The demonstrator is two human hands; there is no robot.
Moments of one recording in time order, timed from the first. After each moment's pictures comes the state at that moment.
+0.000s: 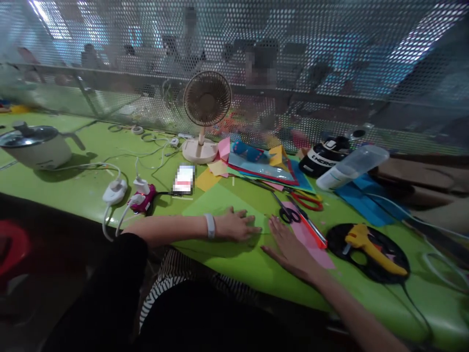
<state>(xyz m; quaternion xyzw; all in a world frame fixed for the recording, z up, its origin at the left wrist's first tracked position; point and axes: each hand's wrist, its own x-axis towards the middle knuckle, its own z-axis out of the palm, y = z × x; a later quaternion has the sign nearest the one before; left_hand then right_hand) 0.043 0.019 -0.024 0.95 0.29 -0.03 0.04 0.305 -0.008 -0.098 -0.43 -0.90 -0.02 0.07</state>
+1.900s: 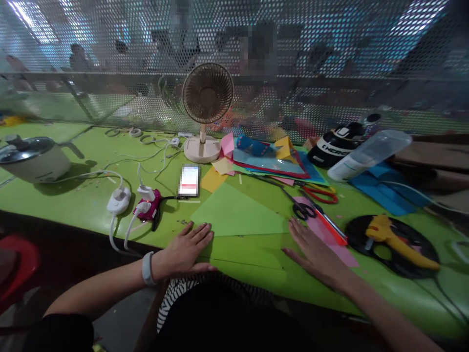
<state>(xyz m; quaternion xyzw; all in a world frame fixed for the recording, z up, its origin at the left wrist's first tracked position) -0.106 -0.083 -0.018 0.91 0.40 0.01 0.08 0.307 -0.027 -0.082 -0.50 -0.87 0.03 0.03</state>
